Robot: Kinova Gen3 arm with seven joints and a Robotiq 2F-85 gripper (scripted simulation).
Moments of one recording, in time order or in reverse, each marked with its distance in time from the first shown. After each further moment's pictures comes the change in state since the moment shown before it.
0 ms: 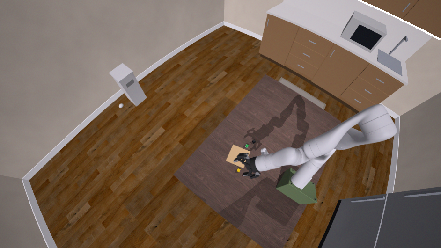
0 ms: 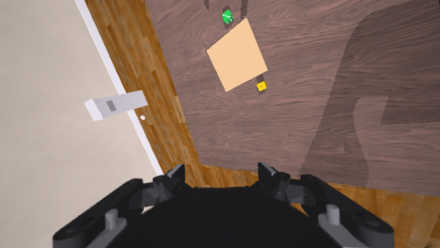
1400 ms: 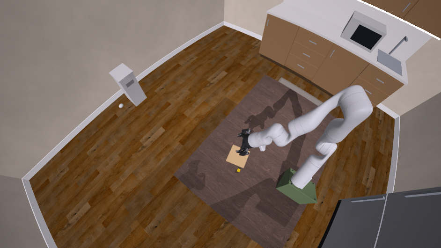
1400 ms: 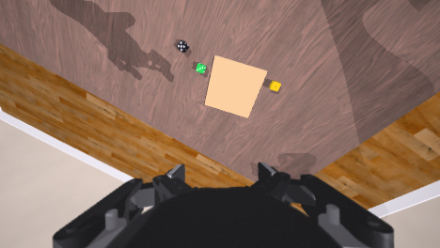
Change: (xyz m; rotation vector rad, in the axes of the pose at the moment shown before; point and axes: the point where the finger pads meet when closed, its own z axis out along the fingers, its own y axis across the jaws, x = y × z) arm 0.118 -0.091 0.030 0.092 0.207 0.804
